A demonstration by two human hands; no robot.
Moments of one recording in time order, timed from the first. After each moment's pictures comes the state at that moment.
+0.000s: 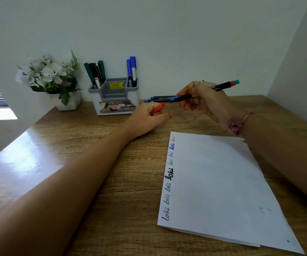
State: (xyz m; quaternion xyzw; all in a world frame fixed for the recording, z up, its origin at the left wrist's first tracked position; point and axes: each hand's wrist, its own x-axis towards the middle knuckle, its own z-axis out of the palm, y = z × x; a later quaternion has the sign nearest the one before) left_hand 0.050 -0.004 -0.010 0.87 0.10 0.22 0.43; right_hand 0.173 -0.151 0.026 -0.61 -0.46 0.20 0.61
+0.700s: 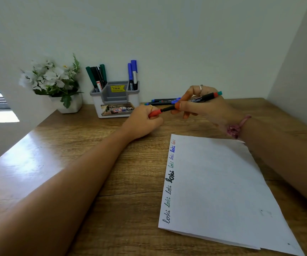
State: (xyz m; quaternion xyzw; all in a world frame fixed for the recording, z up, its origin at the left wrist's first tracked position) left_hand 0.051 0.006 -0.012 0.90 0.12 0.23 0.35; right_hand 0.163 -0.158 0.025 -0.63 -0.50 0.17 0.57
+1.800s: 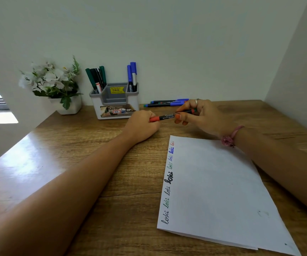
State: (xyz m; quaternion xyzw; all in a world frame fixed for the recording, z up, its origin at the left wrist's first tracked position) left_hand 0.054 0.003 -0.016 0.93 0.17 0.22 0.24; right_hand 0.187 -0.148 -0.007 -0.66 -0.53 0.12 0.52
